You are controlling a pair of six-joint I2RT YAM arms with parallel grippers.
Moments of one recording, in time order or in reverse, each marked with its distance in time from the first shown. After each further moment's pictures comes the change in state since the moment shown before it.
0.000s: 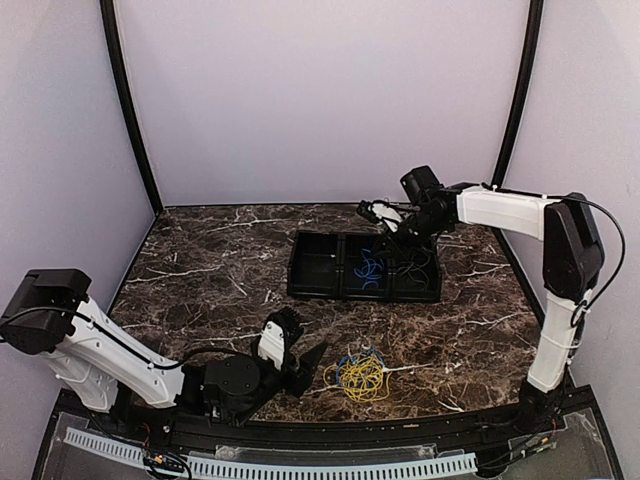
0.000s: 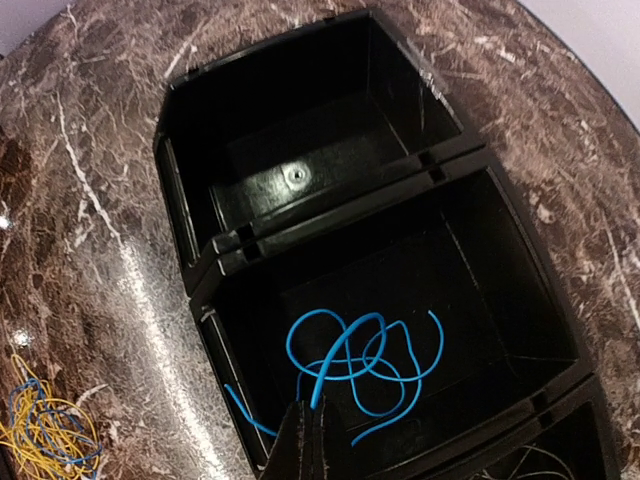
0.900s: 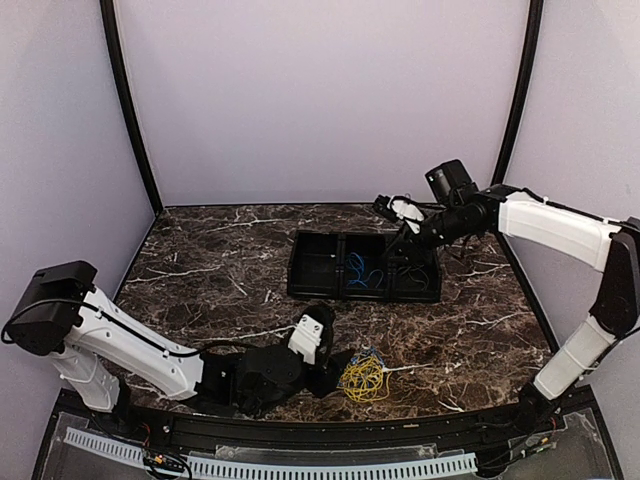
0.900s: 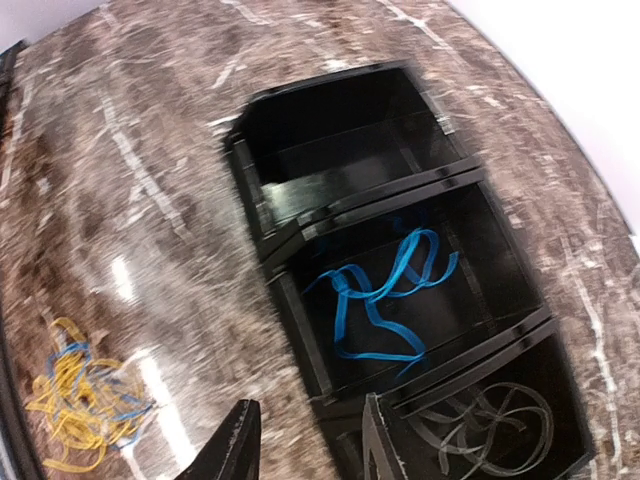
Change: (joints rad) left arm 0.032 0.066 0.182 -0.270 0.134 -0.117; right arm 0.049 -0.287 -0.172 -0.016 0.080 -0.012
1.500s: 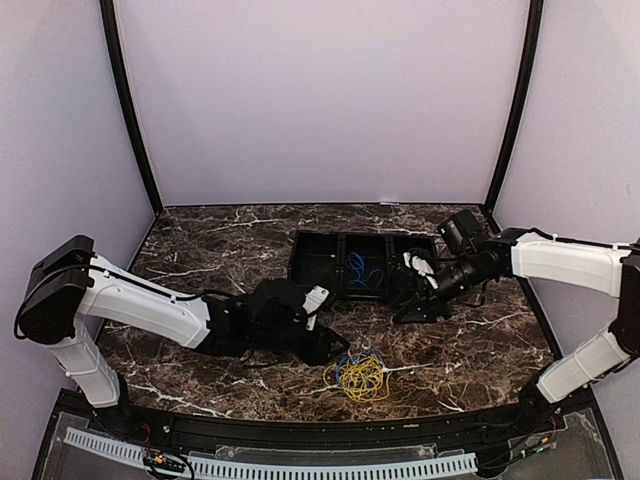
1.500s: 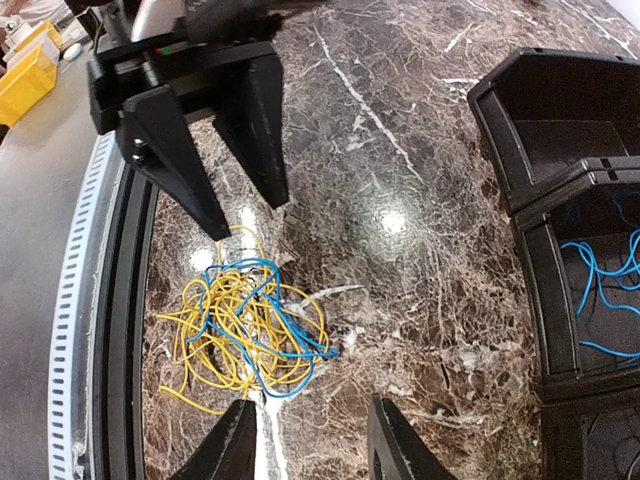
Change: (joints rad) left arm 0.335 0.012 0.143 -0.387 0.756 -0.165; right arm 0.008 -0.186 -0.403 0.026 -0.379 -0.190
